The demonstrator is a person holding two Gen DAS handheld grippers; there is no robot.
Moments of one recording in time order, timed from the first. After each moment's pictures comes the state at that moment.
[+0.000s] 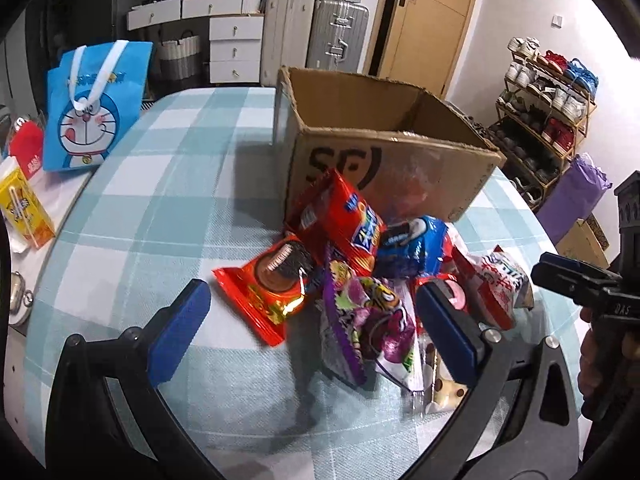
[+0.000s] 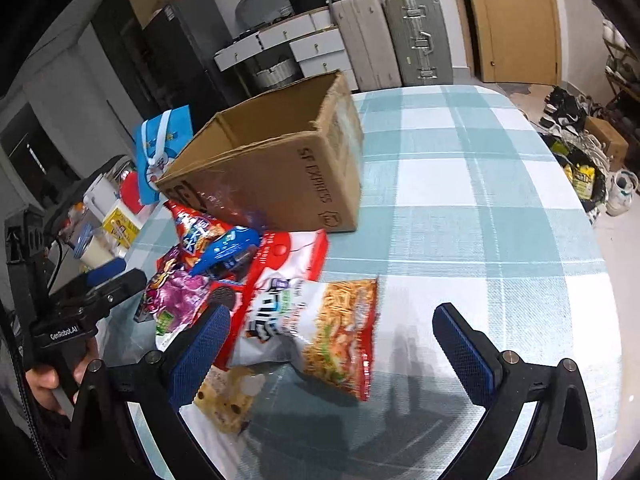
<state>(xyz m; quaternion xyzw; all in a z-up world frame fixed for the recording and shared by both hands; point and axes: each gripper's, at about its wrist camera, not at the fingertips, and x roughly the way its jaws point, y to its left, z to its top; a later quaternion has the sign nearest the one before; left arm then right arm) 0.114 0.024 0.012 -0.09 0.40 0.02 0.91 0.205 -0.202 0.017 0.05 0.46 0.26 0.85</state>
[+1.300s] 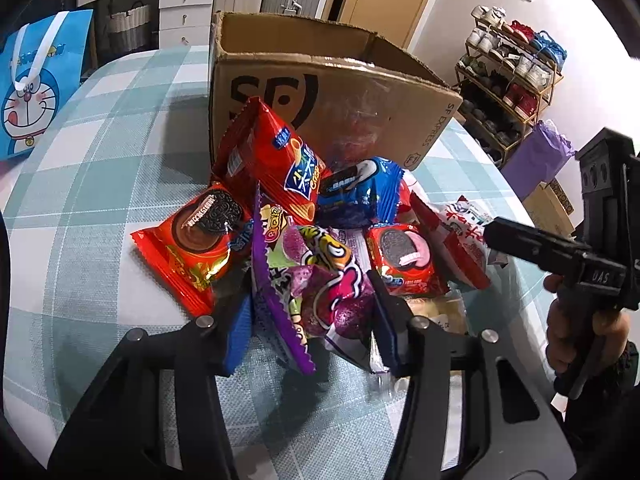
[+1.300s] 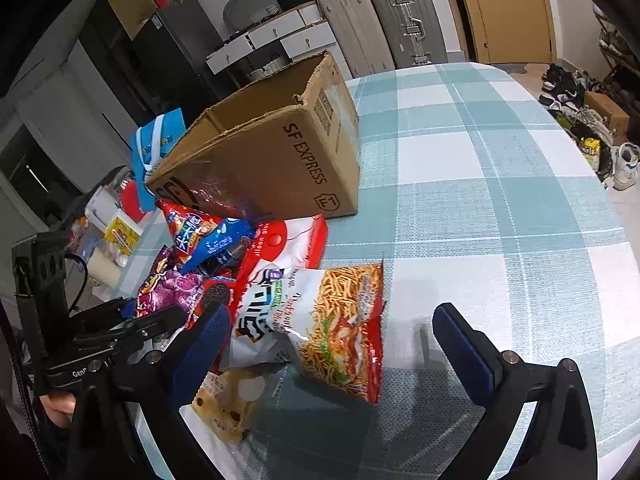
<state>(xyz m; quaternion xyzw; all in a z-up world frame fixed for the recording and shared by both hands) 0.135 0.001 -0.017 -0.11 0.45 -0.07 0.88 0.211 -0.197 -0.005 0.08 0.48 0.26 0.84</state>
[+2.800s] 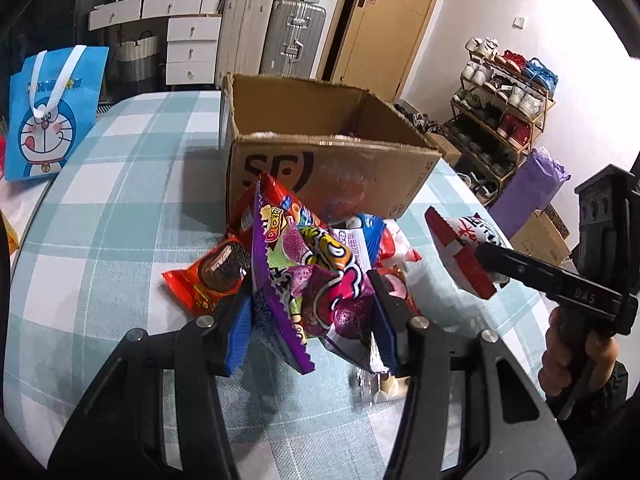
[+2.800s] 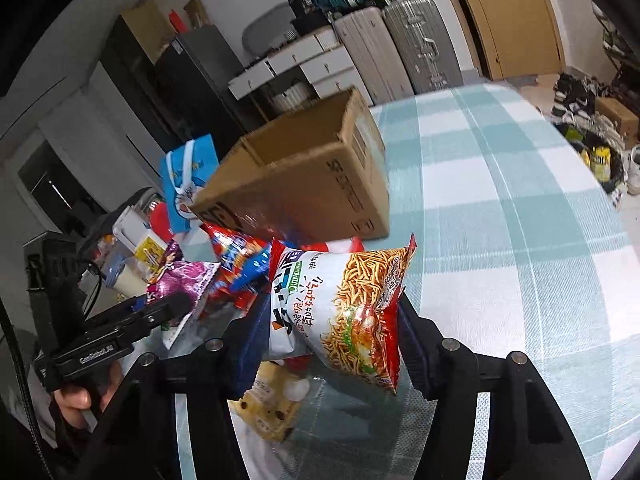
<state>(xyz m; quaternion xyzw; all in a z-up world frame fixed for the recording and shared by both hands) 0.098 0.008 0.035 -0.11 0.38 -0.06 0.92 0.191 -0.202 0.025 0.12 0.43 0.29 0.85</state>
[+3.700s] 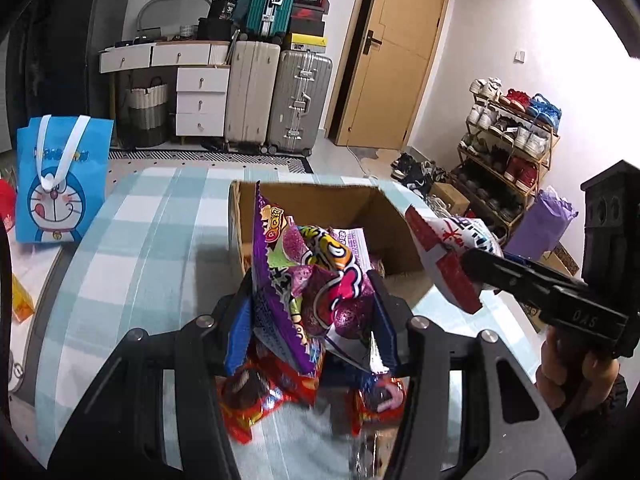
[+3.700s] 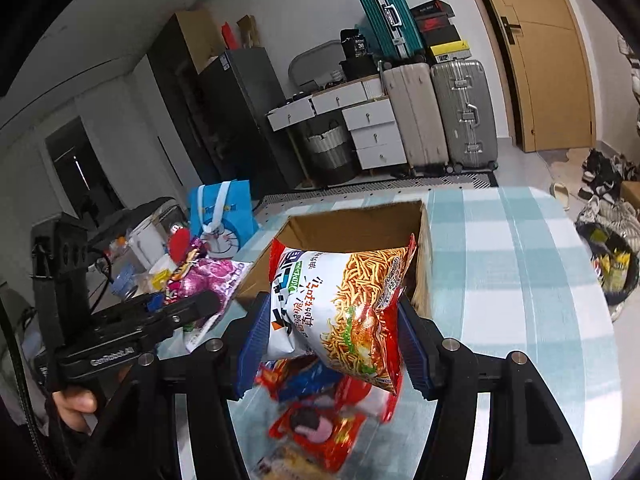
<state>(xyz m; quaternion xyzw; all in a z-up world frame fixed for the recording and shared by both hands) 0.143 0.017 0.127 -0.11 0.30 -0.03 0.95 0.234 -0.155 0.106 0.07 0.34 0.33 0.88</state>
